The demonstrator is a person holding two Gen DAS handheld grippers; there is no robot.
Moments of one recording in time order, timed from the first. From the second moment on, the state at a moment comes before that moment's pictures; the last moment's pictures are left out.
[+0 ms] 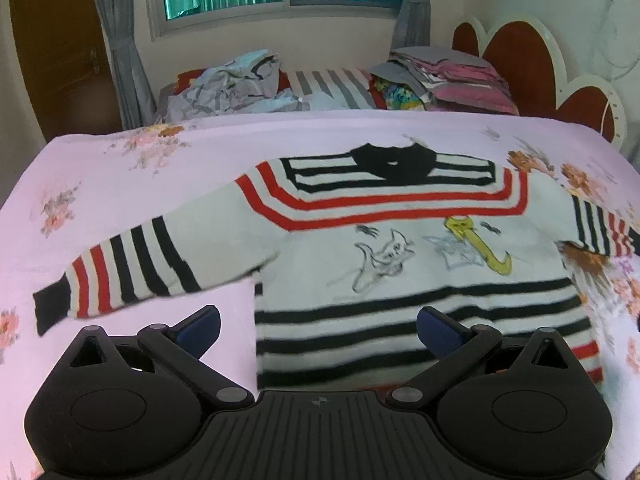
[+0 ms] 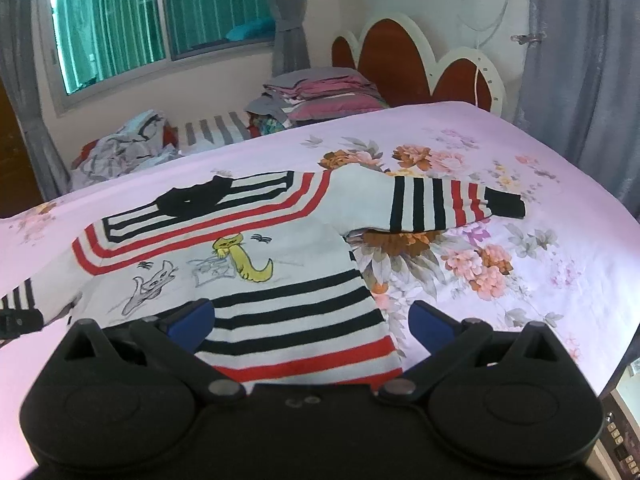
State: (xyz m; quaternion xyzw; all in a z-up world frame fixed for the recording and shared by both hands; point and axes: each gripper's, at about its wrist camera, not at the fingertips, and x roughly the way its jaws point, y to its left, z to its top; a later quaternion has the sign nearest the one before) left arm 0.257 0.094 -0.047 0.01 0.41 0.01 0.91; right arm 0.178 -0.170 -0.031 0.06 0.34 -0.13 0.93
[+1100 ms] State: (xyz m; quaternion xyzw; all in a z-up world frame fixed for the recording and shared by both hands) left arm 0.405 -0.022 -0.130 0.00 0.44 0.06 0.90; right arm 0.345 -0.475 -0.137 0.15 0.40 -0.23 0.88
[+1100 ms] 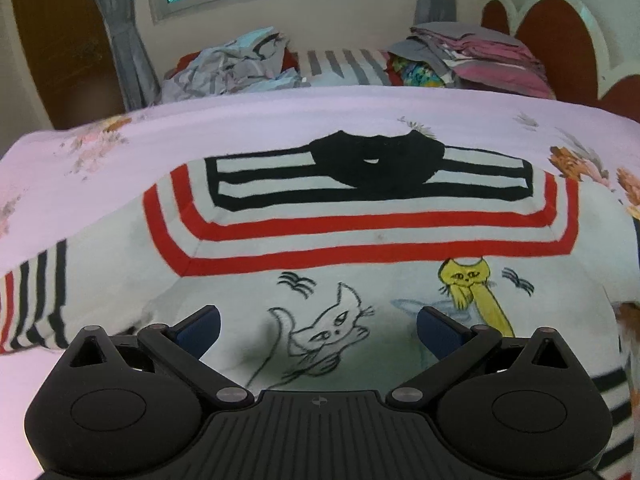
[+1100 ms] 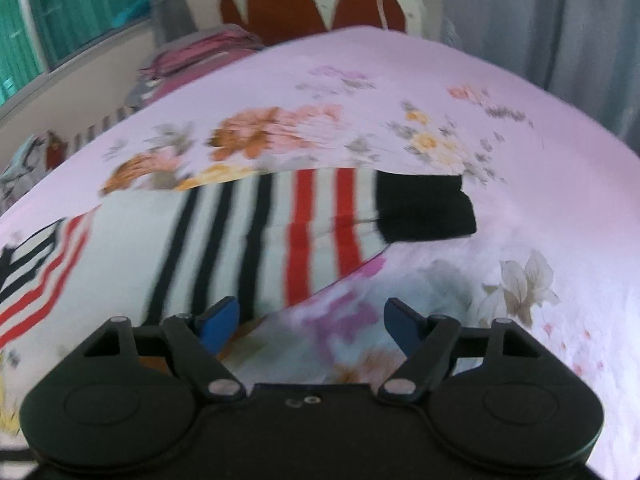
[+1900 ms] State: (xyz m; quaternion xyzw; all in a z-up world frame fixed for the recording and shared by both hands) left arm 0.430 -0.008 -0.128 -0.04 0.43 0.06 0.90; right arm 0.390 -0.462 -0.096 0.14 0.29 -0.15 0.93
